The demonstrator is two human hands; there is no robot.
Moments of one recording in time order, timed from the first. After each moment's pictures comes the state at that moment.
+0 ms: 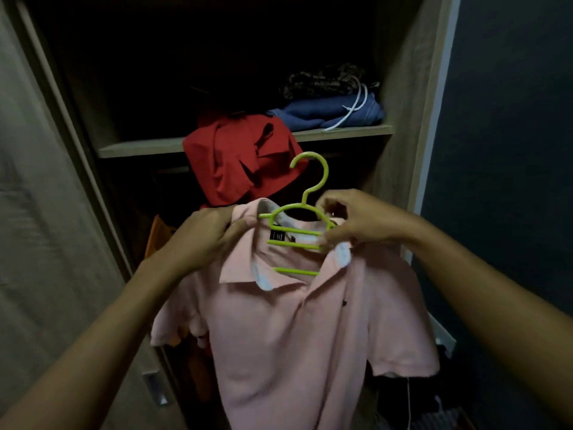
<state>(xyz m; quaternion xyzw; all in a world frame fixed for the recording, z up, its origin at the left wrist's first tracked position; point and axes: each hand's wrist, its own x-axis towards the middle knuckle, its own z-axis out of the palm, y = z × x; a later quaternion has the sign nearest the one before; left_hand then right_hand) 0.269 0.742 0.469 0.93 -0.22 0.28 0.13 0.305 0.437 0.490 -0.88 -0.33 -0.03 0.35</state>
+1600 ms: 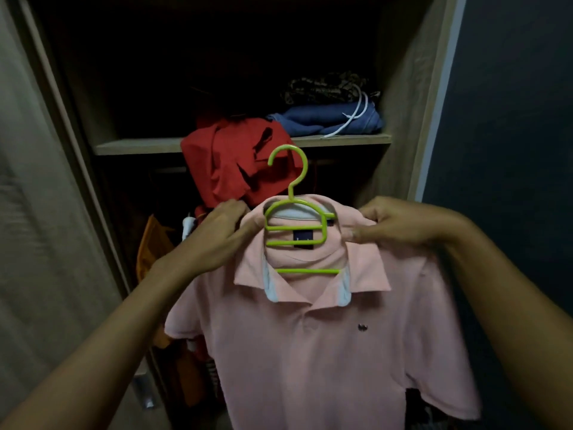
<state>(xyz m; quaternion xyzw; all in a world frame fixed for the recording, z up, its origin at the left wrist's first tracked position) 0.290 0.722 0.460 0.92 -0.20 0.27 0.19 0.297 0.386 0.513 -0.89 -0.36 0.08 0.29</state>
